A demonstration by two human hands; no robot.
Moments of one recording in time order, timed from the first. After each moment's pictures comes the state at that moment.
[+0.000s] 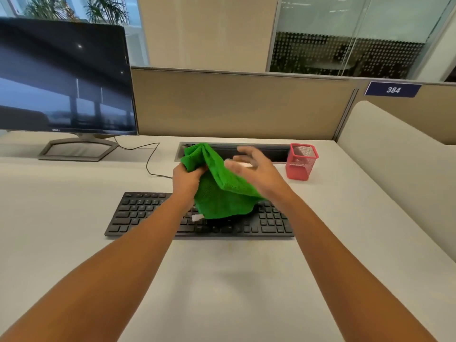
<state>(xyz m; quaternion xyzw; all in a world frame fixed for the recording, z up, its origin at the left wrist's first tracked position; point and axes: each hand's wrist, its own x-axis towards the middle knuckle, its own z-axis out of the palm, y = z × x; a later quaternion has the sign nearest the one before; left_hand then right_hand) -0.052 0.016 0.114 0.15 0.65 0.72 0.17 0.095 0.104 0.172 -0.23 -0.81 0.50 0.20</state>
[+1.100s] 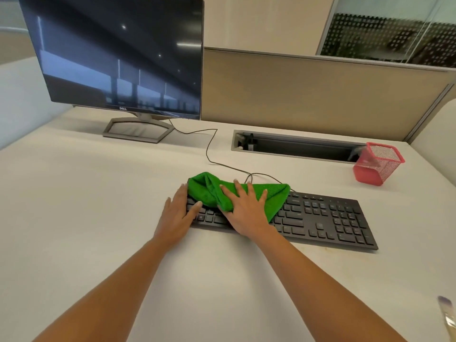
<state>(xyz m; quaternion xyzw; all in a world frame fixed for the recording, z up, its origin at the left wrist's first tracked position) -0.150 -0.158 -0.005 0.34 0.85 0.40 0.07 -0.041 -0.004 0.044 -0.19 -0.98 0.07 0.00</state>
